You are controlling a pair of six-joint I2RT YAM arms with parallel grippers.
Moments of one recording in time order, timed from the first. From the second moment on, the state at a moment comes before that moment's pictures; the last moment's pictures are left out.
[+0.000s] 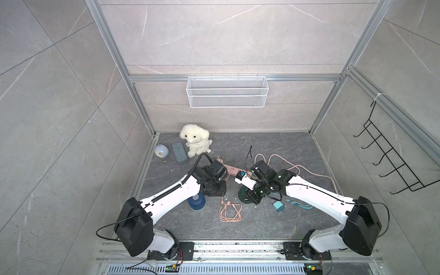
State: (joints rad) left arm -0.78 1.43 1.08 -0.87 0.06 -0.69; right arm 0.75 1.42 1.06 -0.75 -0.37 -0.11
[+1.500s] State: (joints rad) left arm -0.91 1.80 1.11 -0.89 -0.03 -0.87; right arm 0.77 1.29 0.97 -0.62 -0.43 -0.01
